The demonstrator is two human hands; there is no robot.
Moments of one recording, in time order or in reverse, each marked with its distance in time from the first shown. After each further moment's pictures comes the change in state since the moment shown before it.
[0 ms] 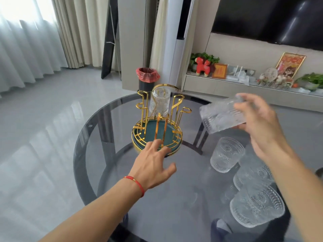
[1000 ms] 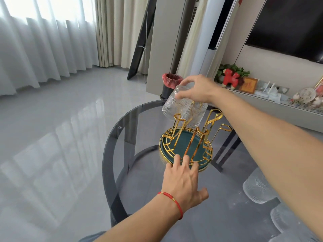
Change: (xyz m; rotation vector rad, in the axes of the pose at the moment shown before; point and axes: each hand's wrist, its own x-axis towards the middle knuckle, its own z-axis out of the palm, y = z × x) left_hand 0.004 0.007 0.005 0.251 -0.096 -0.108; right_hand 0.130 -0.039 0.225 -0.776 -0.601 -0.330
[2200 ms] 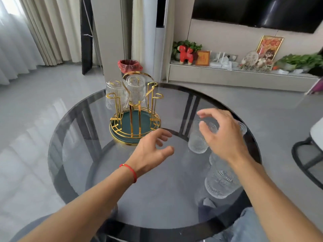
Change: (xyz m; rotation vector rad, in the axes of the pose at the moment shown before) left_hand 0.004 0.052 -0.013 -0.806 -0.030 0.065; right_hand -0.301 0.121 0.000 0.080 0.552 0.124
